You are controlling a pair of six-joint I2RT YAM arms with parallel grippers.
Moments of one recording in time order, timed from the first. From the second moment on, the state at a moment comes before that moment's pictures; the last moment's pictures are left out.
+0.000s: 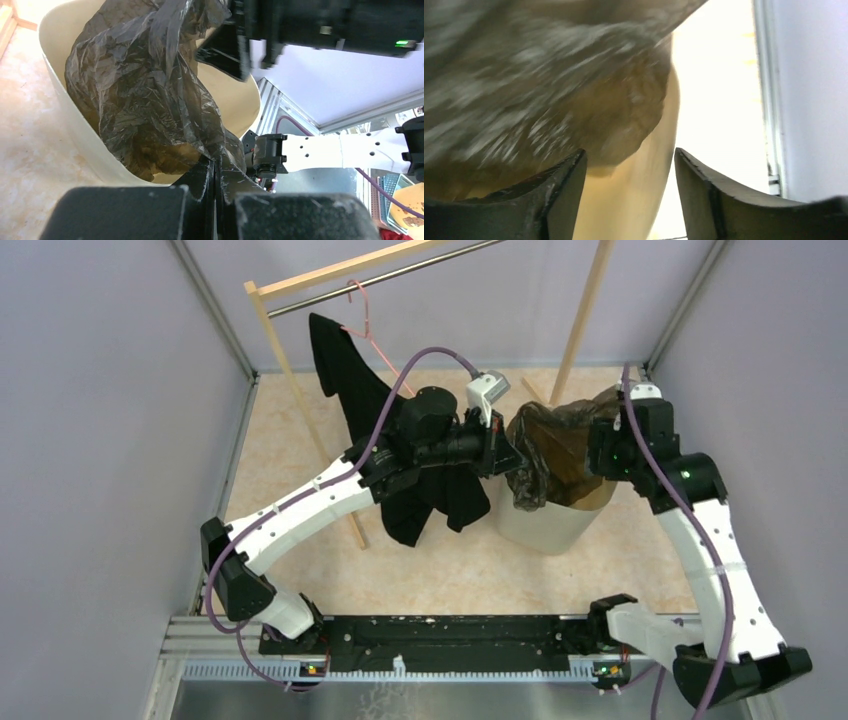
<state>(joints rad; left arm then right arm) -0.94 1.52 1.56 -0.27 0.34 -0.47 0.23 1.06 1.30 -1.00 0.34 0.18</state>
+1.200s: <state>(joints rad) -0.93 1.49 1.55 -0.29 0.27 -0.47 0.46 1.05 1.41 -0.90 -0.15 0.25</state>
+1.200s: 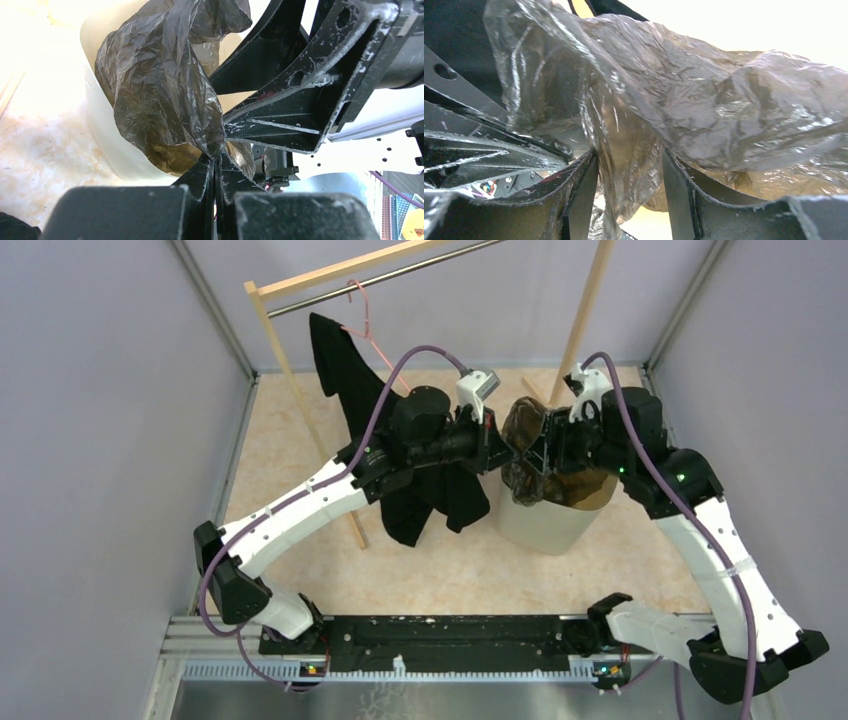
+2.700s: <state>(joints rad) -0.94 1.33 1.19 -0.17 0.20 -0.68 0.55 0.18 0.92 -1.01 0.33 0.88</state>
